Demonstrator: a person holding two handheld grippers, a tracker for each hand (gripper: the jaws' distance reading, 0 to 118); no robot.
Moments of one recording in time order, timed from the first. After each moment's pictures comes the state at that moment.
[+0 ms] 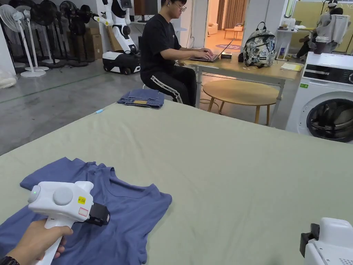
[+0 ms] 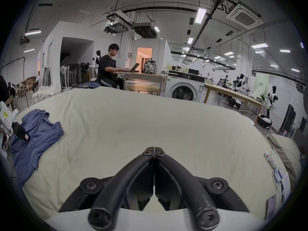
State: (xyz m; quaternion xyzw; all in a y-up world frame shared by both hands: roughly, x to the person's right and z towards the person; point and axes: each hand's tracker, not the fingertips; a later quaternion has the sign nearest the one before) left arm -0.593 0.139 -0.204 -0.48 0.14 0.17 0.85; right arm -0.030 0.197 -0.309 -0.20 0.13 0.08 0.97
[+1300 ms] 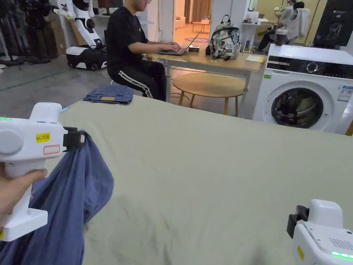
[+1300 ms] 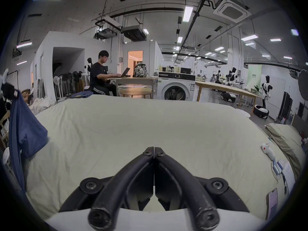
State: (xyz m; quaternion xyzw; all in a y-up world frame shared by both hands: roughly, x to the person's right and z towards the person) left arm -0.509 0.360 -0.194 -0.23 0.10 0.07 0.97; right arm 0.011 0.210 -0.314 -0.19 0.10 0.03 0.98
